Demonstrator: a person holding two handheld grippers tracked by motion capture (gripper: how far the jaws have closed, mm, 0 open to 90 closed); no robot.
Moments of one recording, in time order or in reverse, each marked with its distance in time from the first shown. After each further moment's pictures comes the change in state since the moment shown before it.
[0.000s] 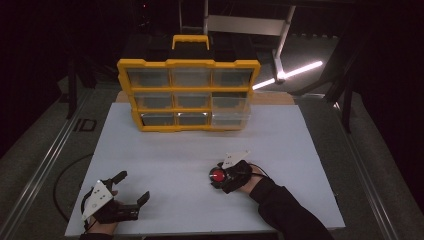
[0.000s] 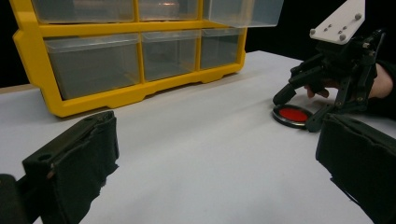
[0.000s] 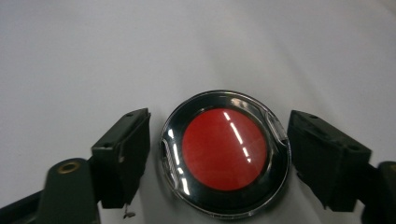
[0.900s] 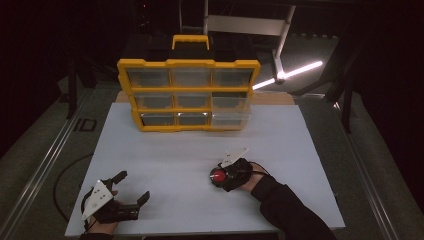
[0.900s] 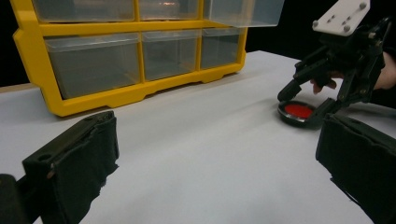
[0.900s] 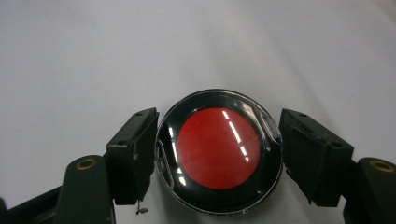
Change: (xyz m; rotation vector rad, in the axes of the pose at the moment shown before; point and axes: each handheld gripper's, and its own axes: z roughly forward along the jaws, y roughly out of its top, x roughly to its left) left arm 0.000 0.000 0.000 0.001 0.000 -0.003; right arm 0.002 0.013 -0.011 0.054 -0.001 -0.002
